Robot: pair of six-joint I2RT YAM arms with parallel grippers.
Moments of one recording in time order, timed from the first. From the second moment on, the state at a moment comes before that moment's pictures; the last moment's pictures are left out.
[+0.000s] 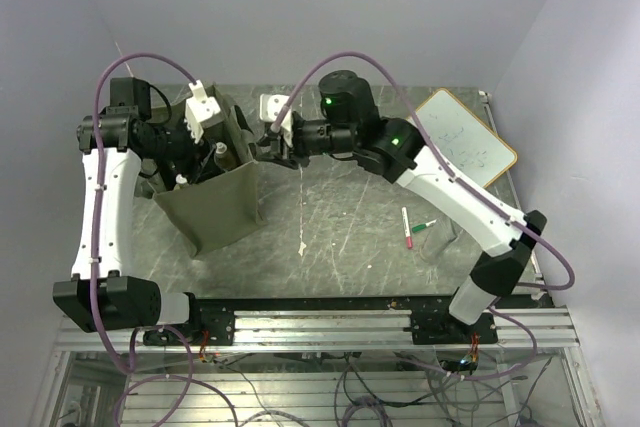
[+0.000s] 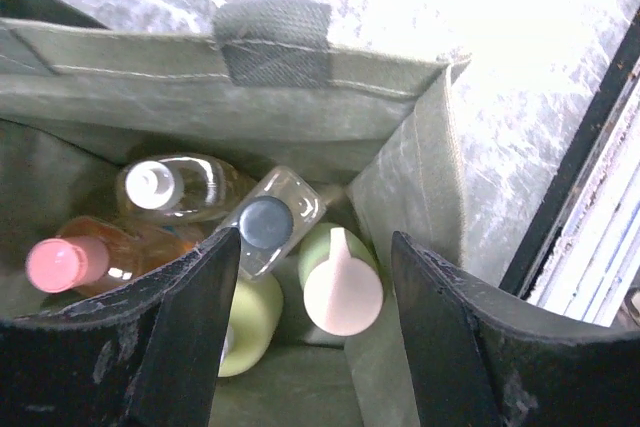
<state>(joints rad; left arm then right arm) 0.07 1.34 1.55 -1.29 0.82 0.95 0.95 1.70 1.93 -0.56 -0.53 -0.54</state>
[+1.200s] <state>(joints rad) 0.07 1.38 1.71 -0.81 0.54 0.49 0.37 1.23 1.39 -0.73 -0.20 -0.43</state>
